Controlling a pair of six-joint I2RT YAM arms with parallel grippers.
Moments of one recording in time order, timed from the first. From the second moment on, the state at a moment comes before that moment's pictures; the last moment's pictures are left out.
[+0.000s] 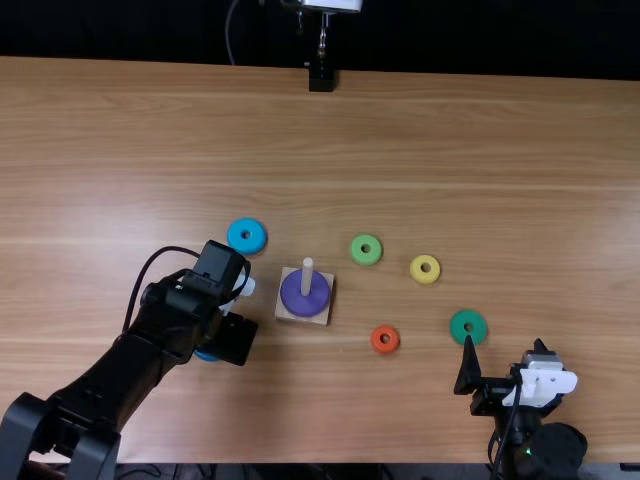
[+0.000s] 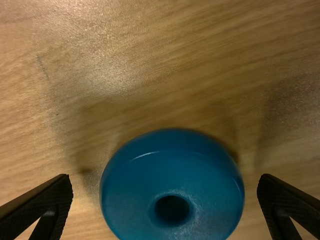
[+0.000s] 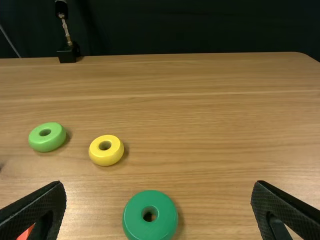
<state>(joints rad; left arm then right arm) -0.40 1.63 0.91 -0.71 -0.05 -0.10 -0.04 0.01 0.10 -0.32 -0.01 -0.03</state>
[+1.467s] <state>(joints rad) -0.40 1.66 1.09 -1.02 -0.07 -0.10 -0.04 0.01 0.10 -0.32 -0.01 -0.03</state>
